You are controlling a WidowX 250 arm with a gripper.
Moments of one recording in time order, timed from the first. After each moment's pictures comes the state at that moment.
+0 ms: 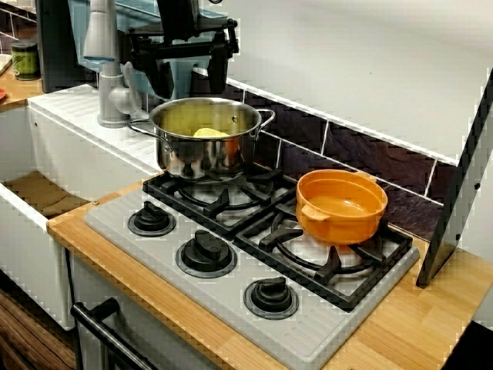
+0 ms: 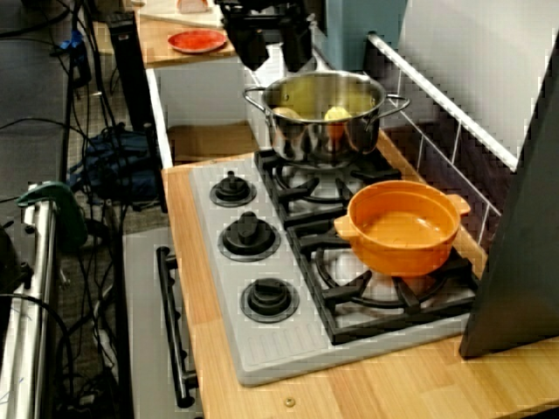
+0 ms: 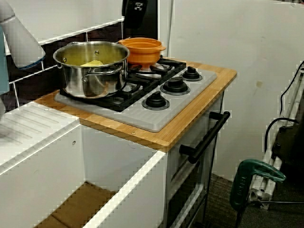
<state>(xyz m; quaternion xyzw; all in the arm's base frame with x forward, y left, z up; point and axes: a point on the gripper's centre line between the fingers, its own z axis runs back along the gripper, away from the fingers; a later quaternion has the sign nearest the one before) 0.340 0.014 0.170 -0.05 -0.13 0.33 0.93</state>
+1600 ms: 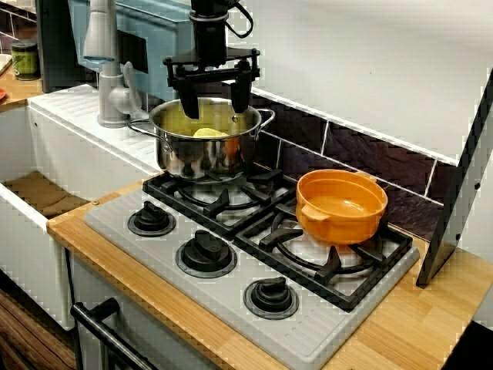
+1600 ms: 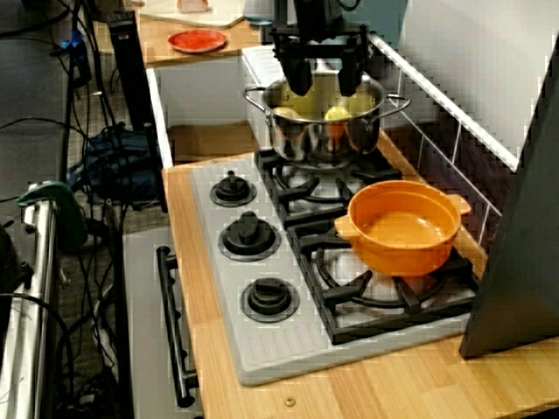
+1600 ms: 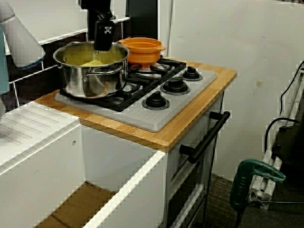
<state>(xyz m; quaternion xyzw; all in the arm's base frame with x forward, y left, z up) 0.392 0.028 0.131 -0.04 -0.09 0.42 0.90</state>
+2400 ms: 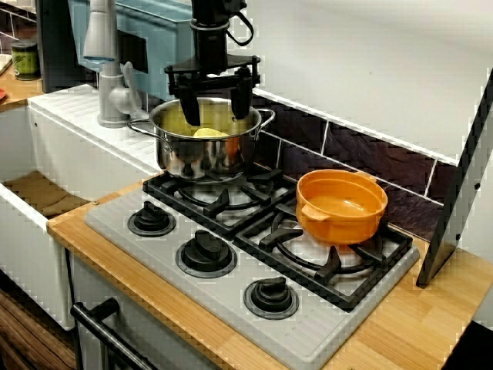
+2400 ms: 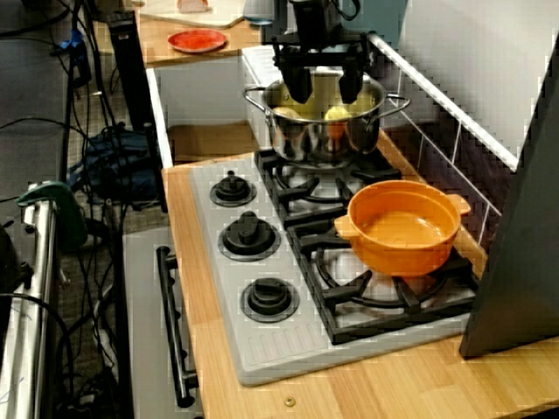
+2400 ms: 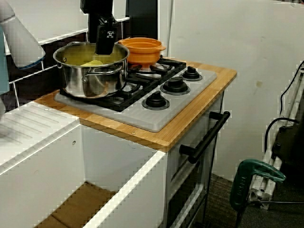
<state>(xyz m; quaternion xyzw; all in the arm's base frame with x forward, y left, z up) 0.392 0.025 0.123 -0.03 -0.10 0.44 0.89</state>
